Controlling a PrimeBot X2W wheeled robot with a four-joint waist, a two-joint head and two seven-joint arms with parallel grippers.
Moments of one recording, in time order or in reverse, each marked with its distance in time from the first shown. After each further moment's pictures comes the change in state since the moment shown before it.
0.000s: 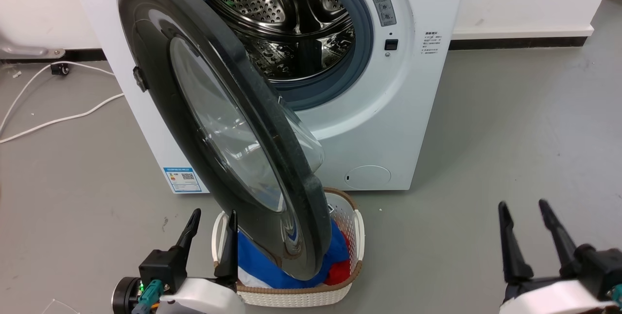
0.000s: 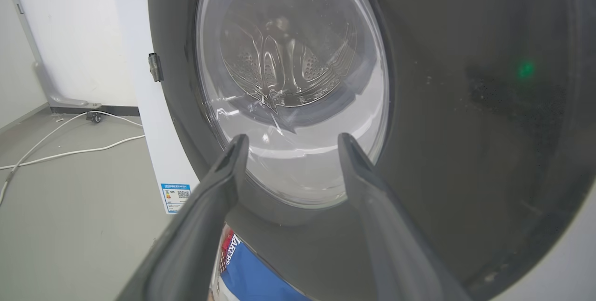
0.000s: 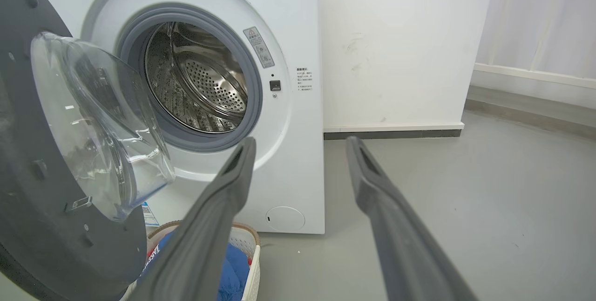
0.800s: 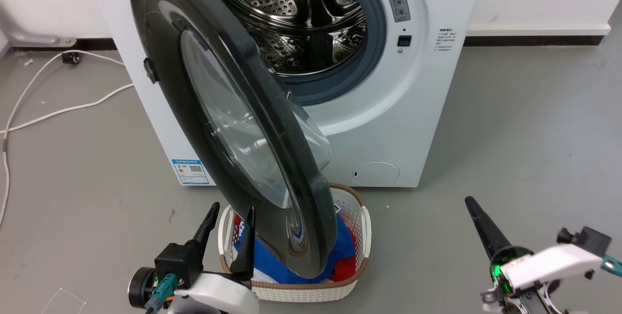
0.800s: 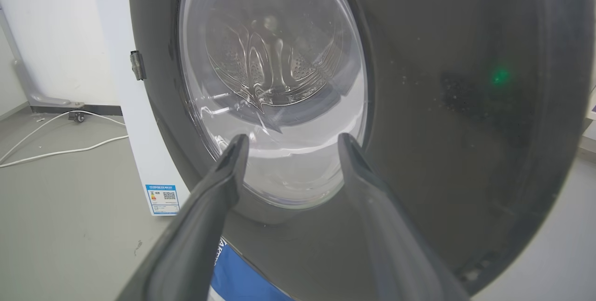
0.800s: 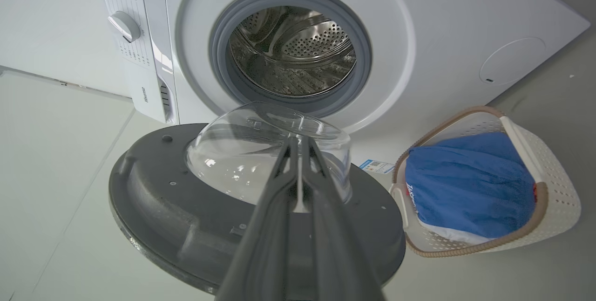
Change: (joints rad) left arm -0.024 0.000 -0.061 0.004 -0.022 -0.012 0.000; right arm -0.175 -0.020 0.099 0.277 1.182 0.000 0.262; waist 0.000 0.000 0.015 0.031
